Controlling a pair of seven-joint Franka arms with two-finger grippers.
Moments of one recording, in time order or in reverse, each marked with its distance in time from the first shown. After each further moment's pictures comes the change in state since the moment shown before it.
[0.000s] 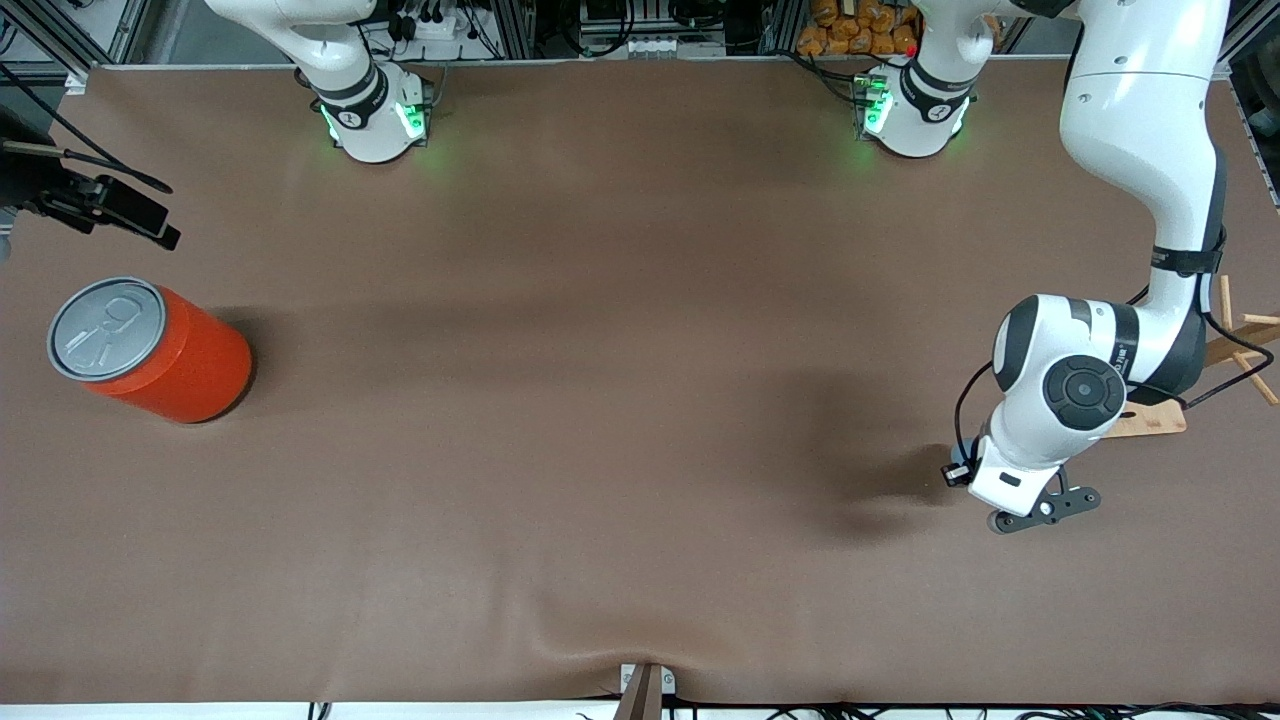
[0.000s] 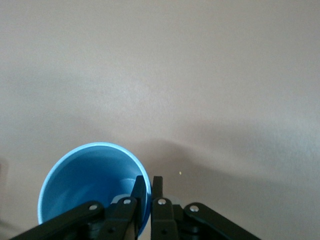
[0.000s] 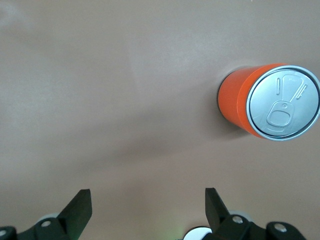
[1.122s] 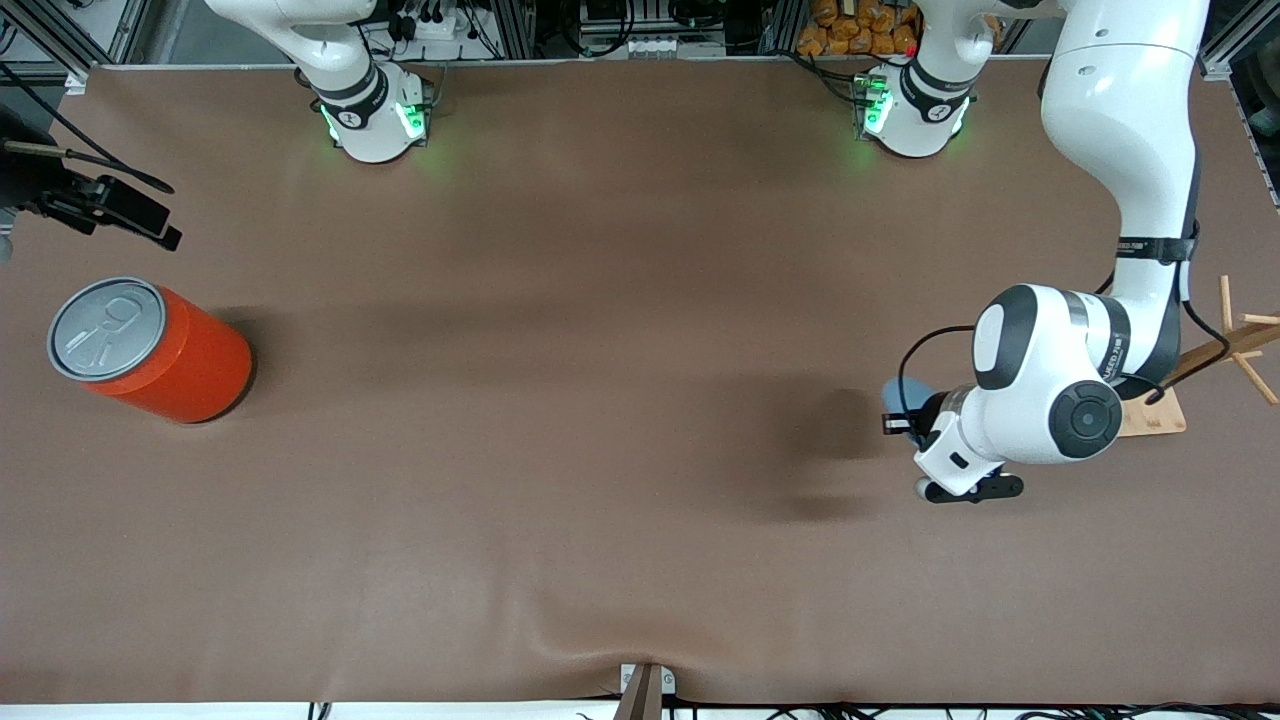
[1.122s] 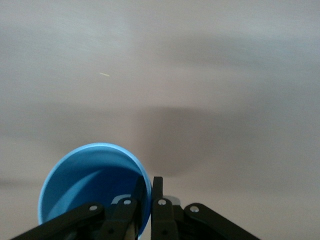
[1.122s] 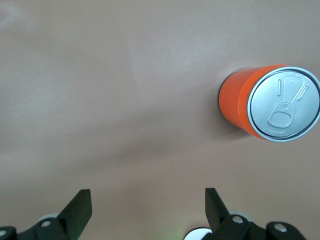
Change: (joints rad) left arm -0.064 0.000 -0.005 0.139 -0.267 -0.418 0.320; right arm 0.002 0.000 0.001 0.000 0.000 0.004 0.000
